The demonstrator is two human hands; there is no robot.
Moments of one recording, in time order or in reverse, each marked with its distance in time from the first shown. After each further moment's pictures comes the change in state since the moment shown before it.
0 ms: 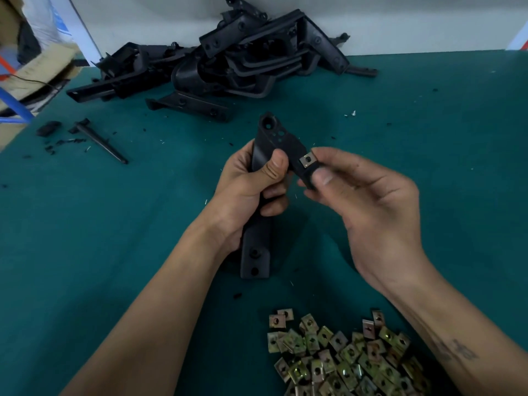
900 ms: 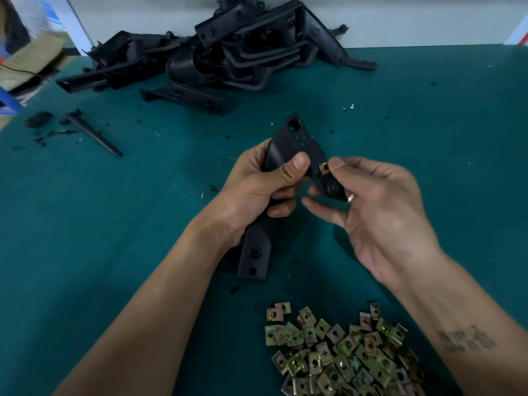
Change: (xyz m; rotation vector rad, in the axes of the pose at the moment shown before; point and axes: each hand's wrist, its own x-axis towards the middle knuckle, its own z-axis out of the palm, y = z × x) left_hand -0.001 -0.002 0.005 0.130 -0.082 -0.071; right_hand 0.004 -0.013 0.000 0.103 0.134 0.345
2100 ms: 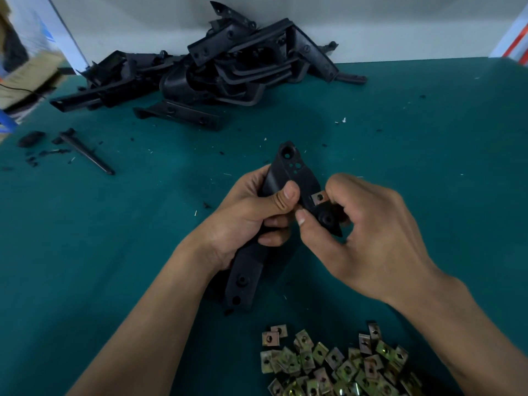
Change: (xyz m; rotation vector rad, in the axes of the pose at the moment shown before) left_hand -0.004 0.000 -0.001 -0.085 -0.118 -0.110; right_hand -0.001 0.001 -0.019 -1.233 -0.132 -0.850
